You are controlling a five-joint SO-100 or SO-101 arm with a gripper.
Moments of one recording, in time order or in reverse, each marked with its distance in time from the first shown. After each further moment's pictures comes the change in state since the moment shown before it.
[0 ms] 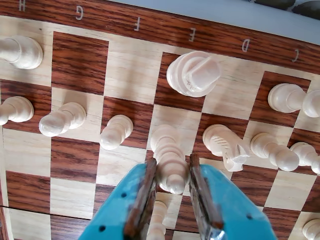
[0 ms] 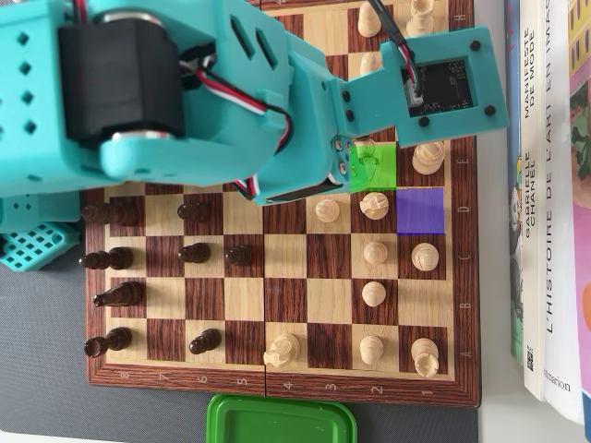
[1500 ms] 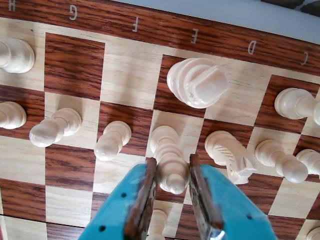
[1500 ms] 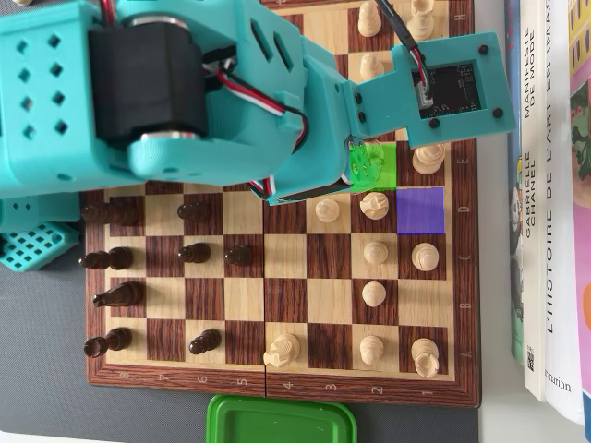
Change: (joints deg) arm 0.0 -3.3 -1.8 -0.1 0.0
